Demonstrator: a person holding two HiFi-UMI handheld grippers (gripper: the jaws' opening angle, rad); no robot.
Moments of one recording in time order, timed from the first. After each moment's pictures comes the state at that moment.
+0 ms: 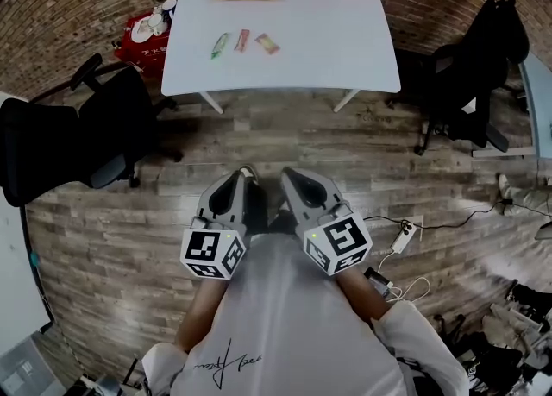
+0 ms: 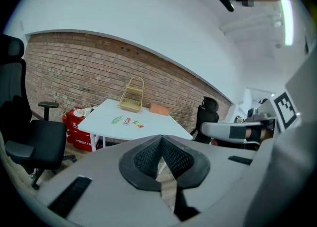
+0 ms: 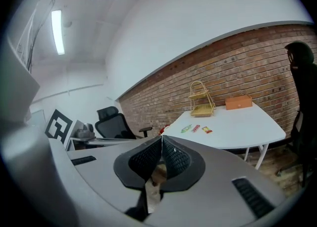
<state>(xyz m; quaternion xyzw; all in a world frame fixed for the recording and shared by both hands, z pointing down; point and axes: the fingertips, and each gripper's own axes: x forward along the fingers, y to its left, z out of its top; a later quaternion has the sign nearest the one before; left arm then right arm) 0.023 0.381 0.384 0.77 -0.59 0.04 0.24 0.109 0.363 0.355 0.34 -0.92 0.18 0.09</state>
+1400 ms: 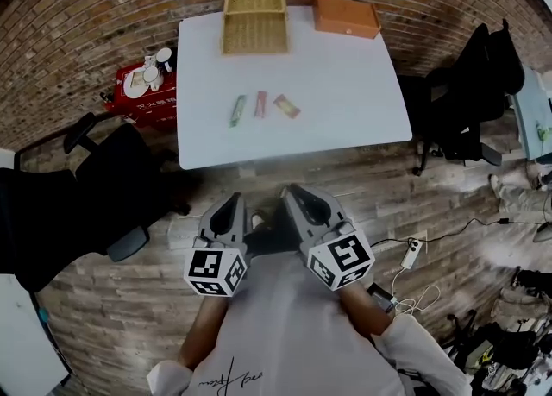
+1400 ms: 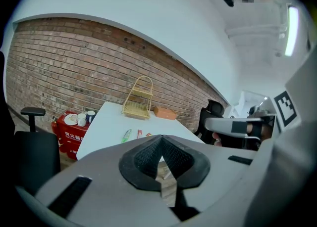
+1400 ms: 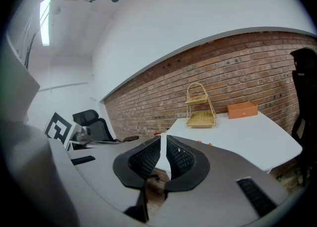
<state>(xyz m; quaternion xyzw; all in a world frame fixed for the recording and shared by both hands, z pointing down) -0.098 0.250 0.390 0.80 -0.54 0.05 0.26 0.000 0.235 0.348 0.41 -0.89 0.17 0.09</state>
